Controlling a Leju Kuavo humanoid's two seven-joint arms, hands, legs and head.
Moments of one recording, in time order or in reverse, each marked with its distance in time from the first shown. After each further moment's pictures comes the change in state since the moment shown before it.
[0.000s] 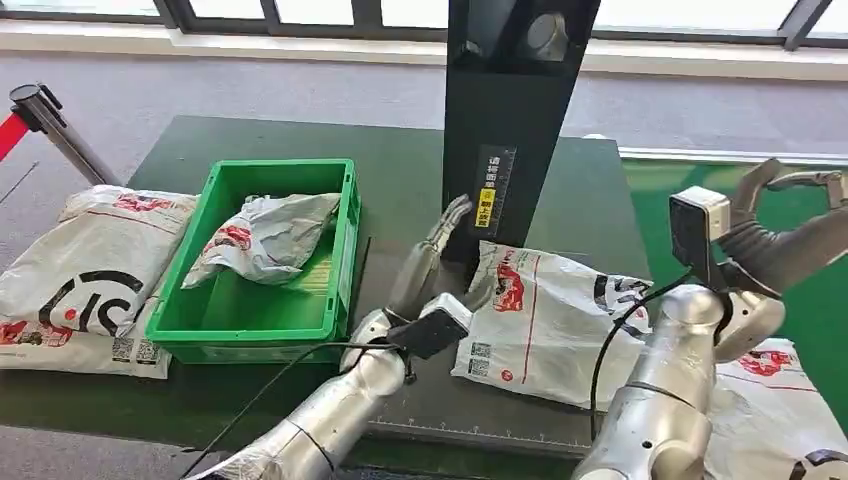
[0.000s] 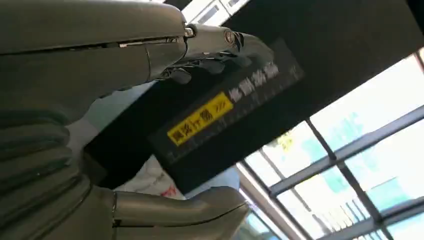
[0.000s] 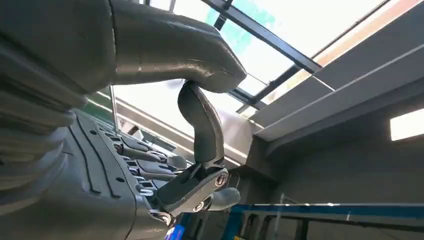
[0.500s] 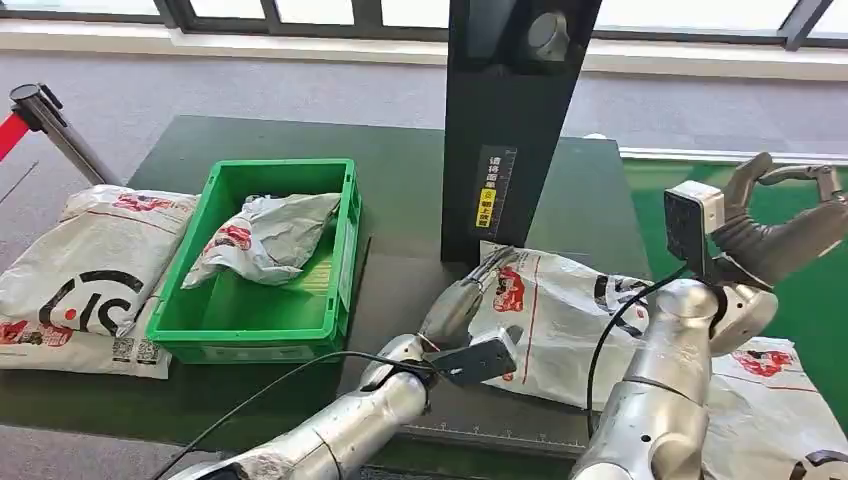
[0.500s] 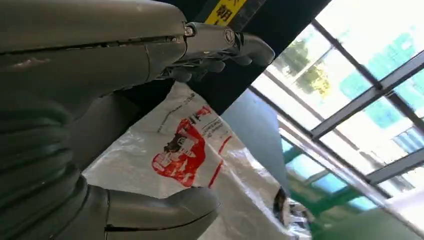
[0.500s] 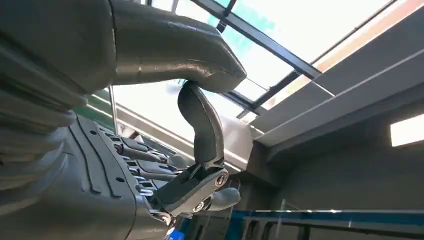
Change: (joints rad) left arm -0.052 0.000 -0.251 0.161 0.042 -0.002 0.189; right arm -0.017 0.000 0.000 0.032 0.003 0.000 0.000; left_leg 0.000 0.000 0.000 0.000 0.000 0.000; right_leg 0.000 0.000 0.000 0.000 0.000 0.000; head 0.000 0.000
